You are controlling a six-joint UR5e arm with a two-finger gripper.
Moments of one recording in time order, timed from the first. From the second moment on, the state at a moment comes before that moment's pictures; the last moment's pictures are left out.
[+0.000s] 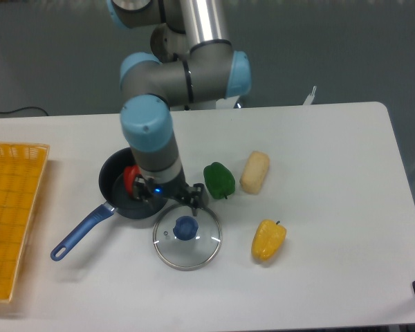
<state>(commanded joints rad) 2.27 -1.97 -1.61 -1.09 1.62 0.38</state>
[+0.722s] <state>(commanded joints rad) 2.29 -2.05 -1.58 -1.08 1.65 0.48</state>
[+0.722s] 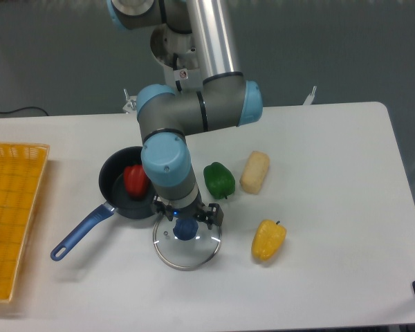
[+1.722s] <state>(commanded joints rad) 2.28 -2.10 -1.60 -1.02 1.61 0.48</state>
